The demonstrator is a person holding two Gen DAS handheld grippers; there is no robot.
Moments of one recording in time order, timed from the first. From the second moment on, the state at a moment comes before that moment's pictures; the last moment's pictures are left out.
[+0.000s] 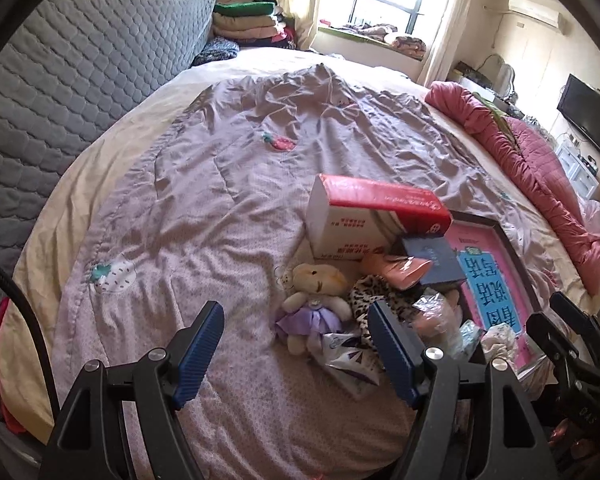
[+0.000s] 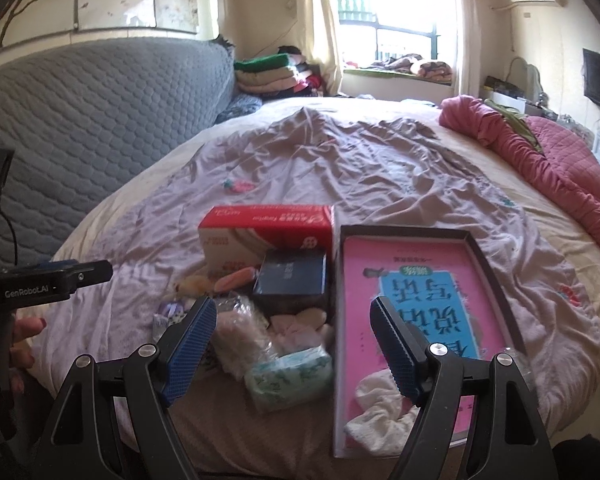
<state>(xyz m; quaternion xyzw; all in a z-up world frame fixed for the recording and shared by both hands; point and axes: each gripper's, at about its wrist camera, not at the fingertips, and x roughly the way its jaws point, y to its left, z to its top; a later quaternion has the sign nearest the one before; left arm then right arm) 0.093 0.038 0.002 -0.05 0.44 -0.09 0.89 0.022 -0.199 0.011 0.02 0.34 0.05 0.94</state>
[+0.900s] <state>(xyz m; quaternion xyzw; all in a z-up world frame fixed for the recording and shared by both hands) 0.116 -0.010 -0.049 -0.04 0.50 -0.15 0.85 0.059 -0.157 -0.060 -0.04 0.40 0.10 0.91</state>
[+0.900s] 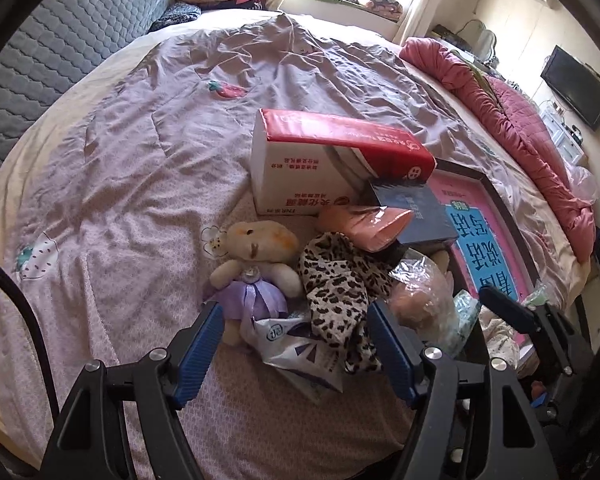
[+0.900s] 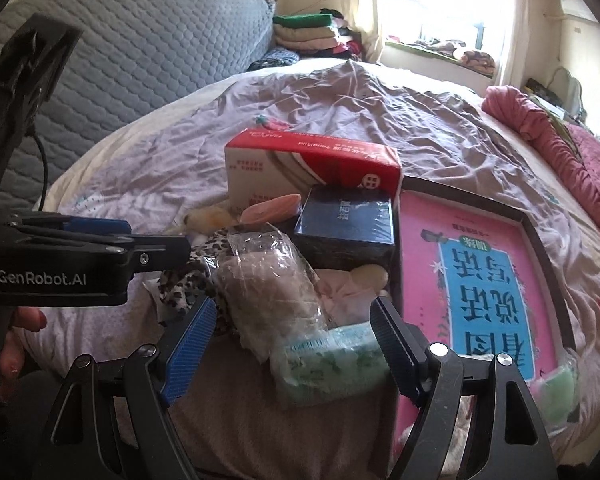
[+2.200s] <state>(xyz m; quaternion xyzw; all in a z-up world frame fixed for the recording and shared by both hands) 0.141 -0.062 -0.076 -0.01 0.53 -0.19 0.83 0.069 -0.222 -0.060 0.07 0.37 0.09 0.92</state>
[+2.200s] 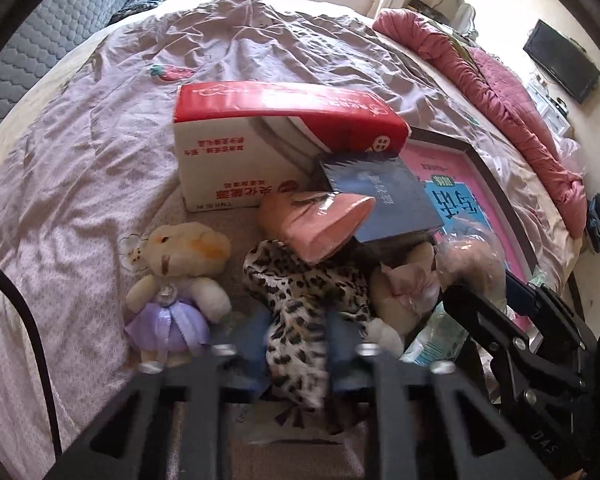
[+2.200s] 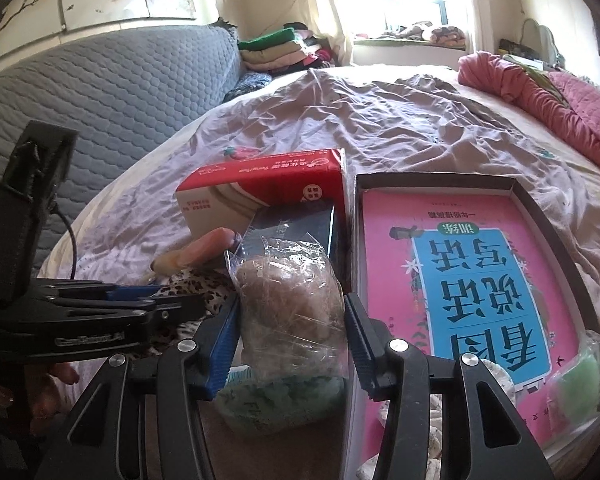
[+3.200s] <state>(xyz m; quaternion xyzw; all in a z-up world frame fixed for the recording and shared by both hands) 0.099 -0.040 -0.022 -0.03 0.46 -0.19 0.87 0.053 -0.223 -0.039 0.07 0.35 0.09 0.93</state>
